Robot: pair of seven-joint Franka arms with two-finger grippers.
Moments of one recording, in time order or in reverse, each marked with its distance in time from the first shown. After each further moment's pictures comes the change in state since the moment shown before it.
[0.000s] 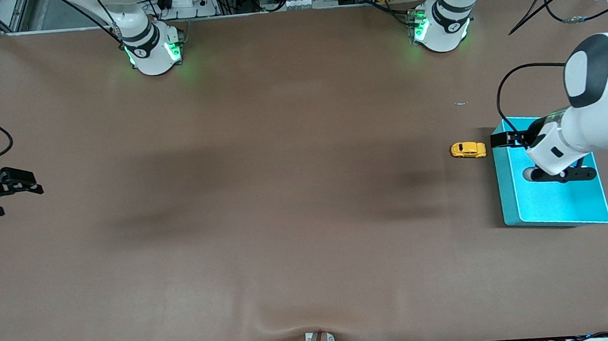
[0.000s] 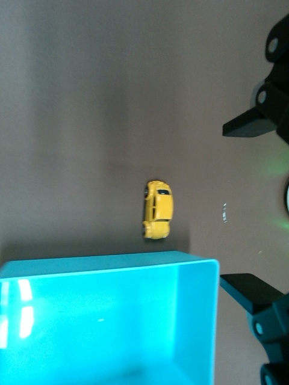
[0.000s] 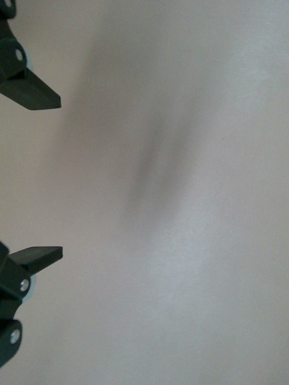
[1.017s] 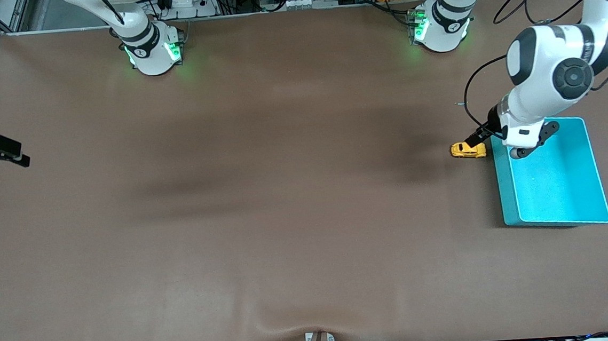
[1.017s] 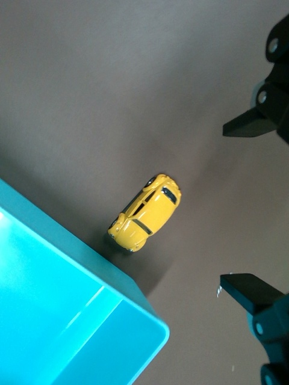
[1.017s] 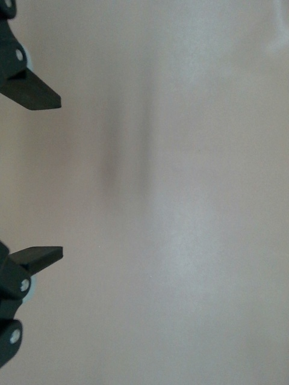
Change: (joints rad) left arm 0.008 -0.216 -0.023 -0.623 0.000 0.577 -0.695; right arm 0.071 -0.214 0.004 -0.068 0.000 -0.064 0.350
